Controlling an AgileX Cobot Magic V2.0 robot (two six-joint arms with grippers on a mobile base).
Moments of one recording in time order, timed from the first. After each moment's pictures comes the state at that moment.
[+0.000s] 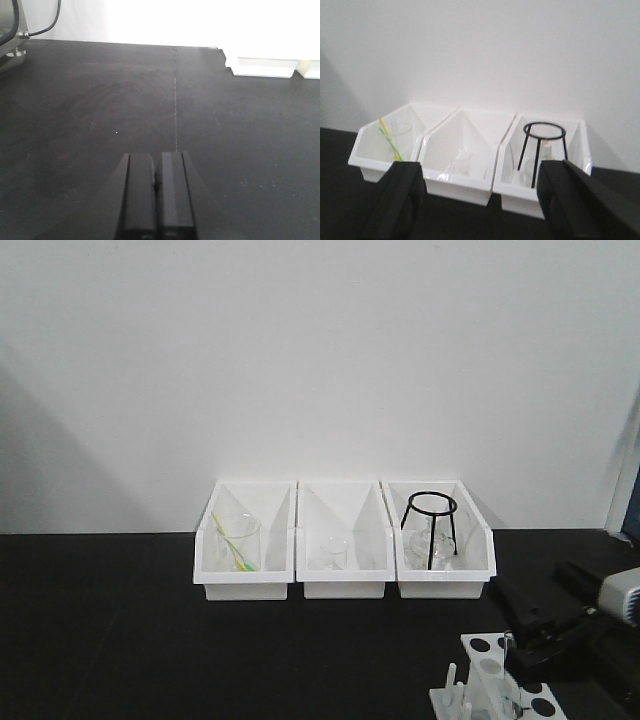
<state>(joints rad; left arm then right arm) 0.08 -0.02 0.03 0.05 0.29 -0.16 0.11 1.25 -0.48 -0.30 -0.73 0.24</state>
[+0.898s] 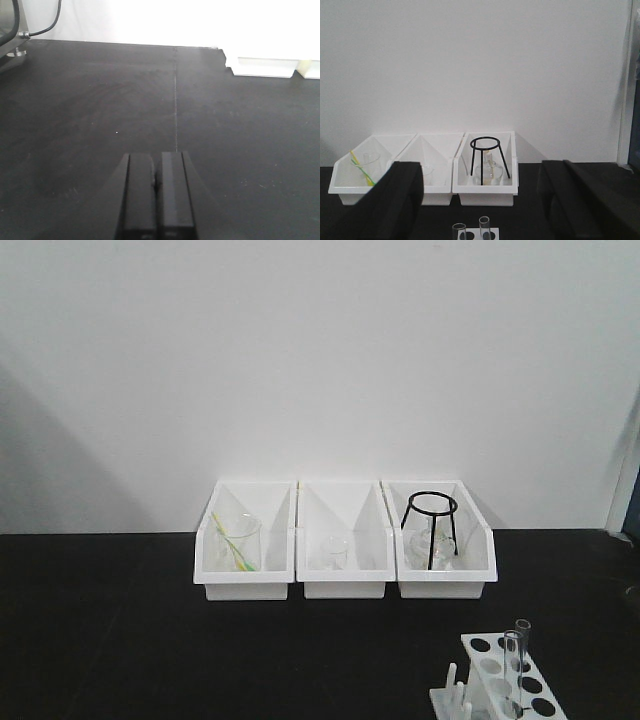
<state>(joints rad) 0.08 -0.02 0.03 0.05 0.29 -0.16 0.11 0.53 -0.47 -0.34 0.01 0.41</state>
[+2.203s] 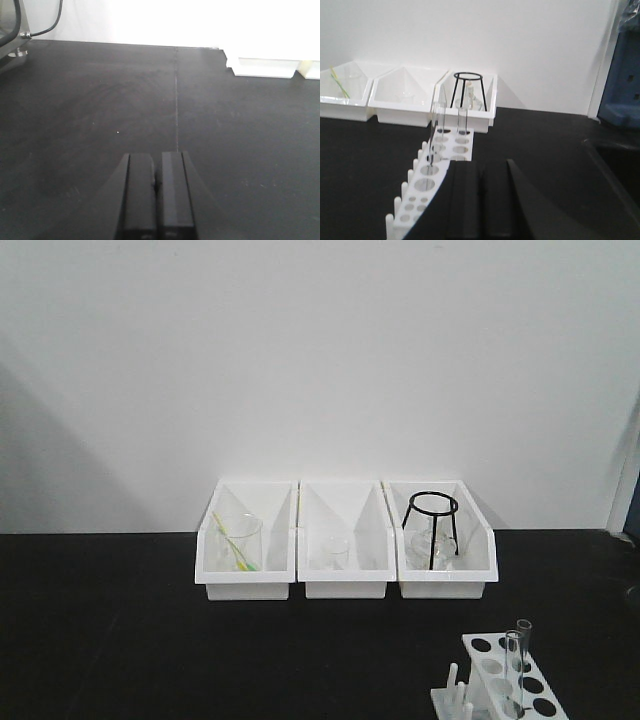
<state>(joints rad) 0.08 -0.02 0.03 0.05 0.29 -0.16 0.08 -0.02 -0.06 -0.04 0.25 -0.05</state>
